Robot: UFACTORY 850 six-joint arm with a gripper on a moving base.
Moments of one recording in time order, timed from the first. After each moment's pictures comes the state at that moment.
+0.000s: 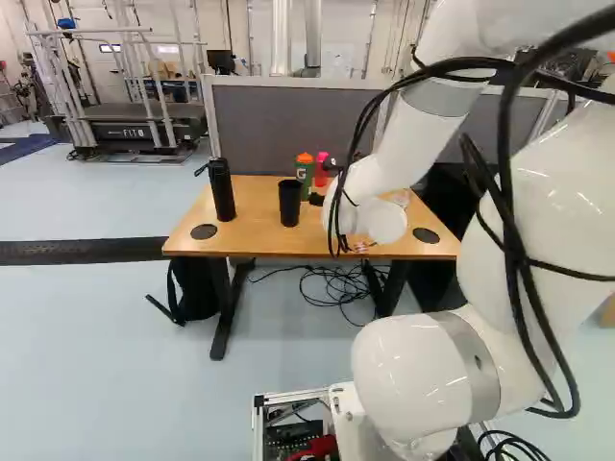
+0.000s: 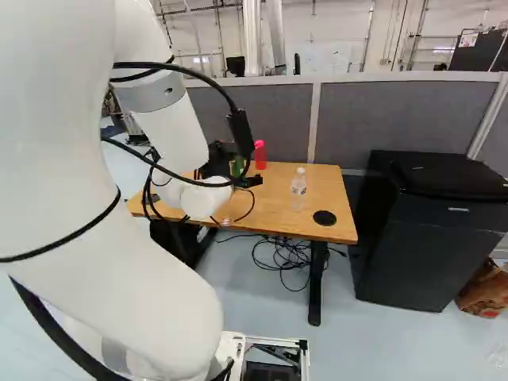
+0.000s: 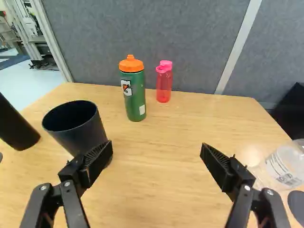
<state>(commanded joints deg) -1.0 0.2 -19.6 -0.8 50.0 0.0</state>
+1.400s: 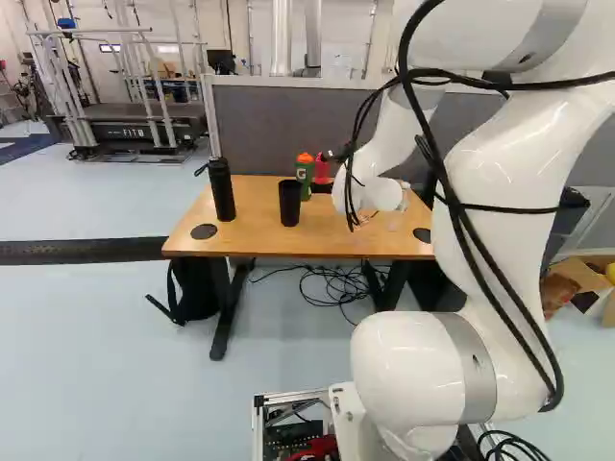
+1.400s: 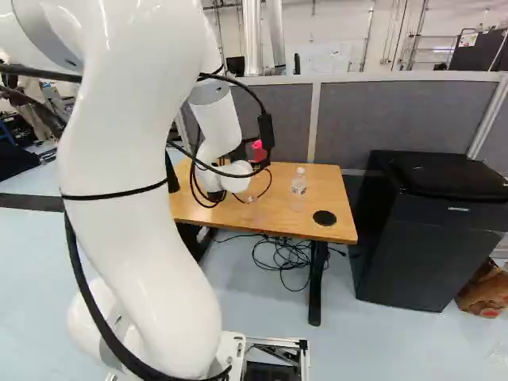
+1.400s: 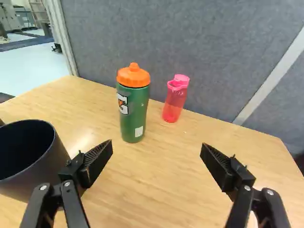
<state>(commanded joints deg) -7.8 -16.5 -38.1 -21.3 50.0 0.0</state>
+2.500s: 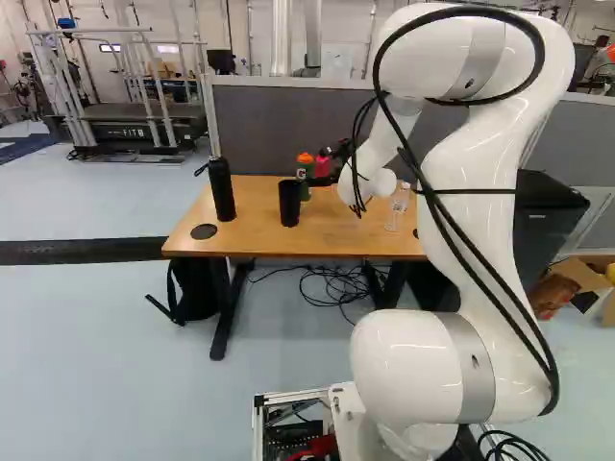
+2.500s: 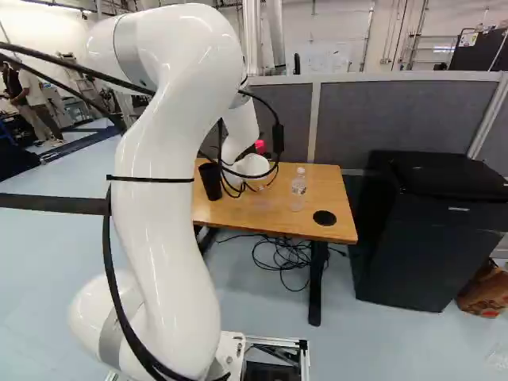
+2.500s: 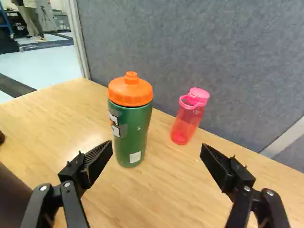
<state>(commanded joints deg) -10.7 -29.6 -54.7 -38.0 50.0 7.2</state>
